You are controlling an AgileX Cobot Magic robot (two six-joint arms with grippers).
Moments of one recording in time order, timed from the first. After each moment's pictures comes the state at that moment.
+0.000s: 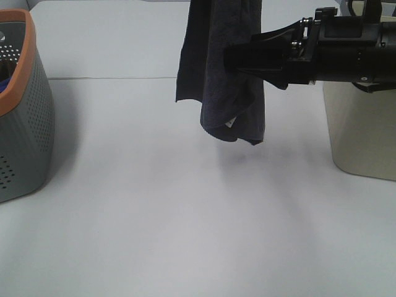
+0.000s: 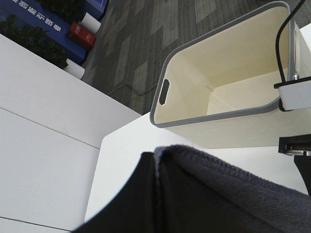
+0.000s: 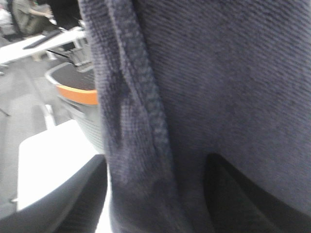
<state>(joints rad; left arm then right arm) -0.60 1.80 -2.15 -0.59 0.85 1.40 0.16 1.55 -0.78 1.74 0.96 -2.02</state>
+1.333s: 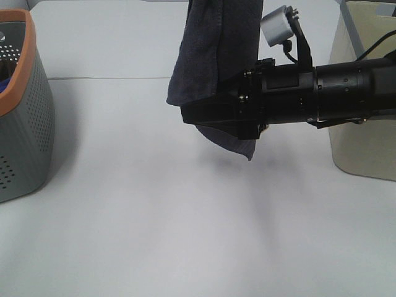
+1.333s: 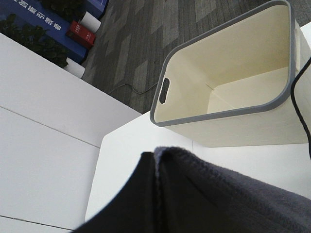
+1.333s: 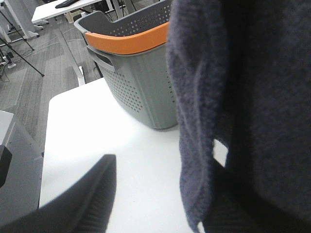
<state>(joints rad) -0.60 1.80 -2.15 -0.58 0.85 1.40 0.32 1.69 -0.78 1.74 0.90 -2.11</state>
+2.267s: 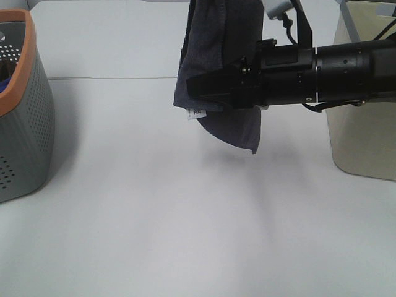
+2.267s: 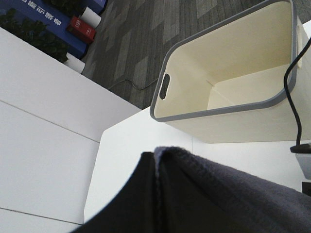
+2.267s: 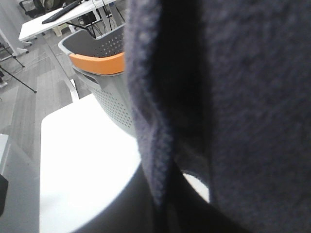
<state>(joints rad) -0.60 1.80 -2.15 -0.56 0.85 1.37 0.32 1.67 -0.84 1.74 0.86 -1.95</state>
